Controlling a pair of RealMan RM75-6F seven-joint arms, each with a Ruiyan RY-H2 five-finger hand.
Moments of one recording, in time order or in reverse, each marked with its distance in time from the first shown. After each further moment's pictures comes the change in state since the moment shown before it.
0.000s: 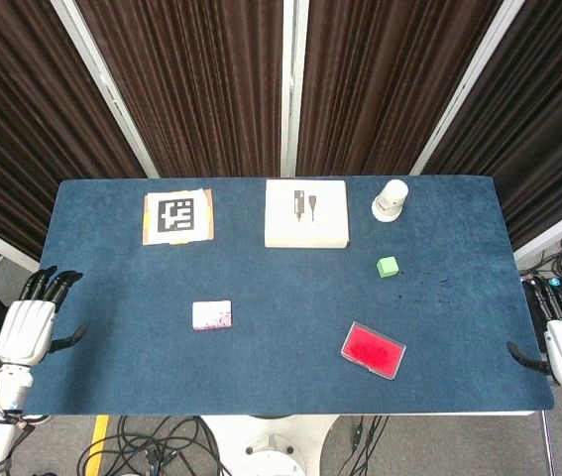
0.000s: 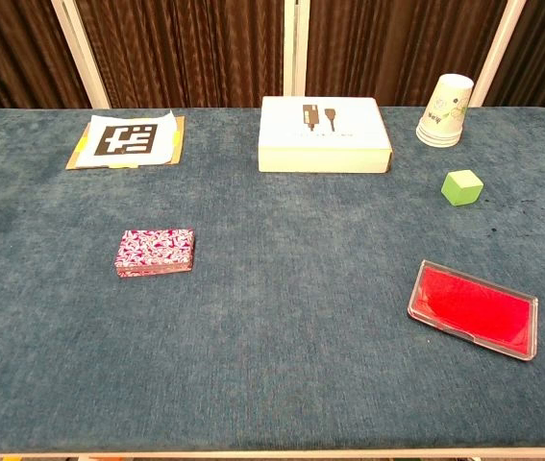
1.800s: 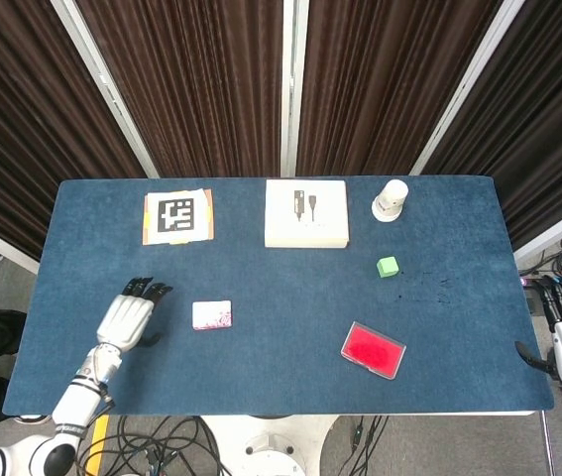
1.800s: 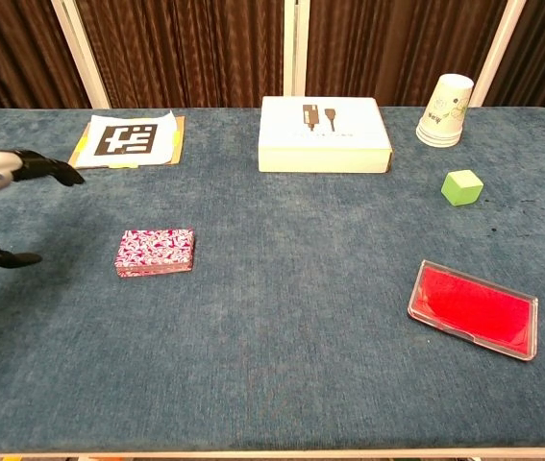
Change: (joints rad) left arm -0.240 -0.224 -0.031 -0.033 -0.255 -0.345 0.397; right arm -0.021 -0.011 0.011 0.013 -0.001 0.061 -0.057
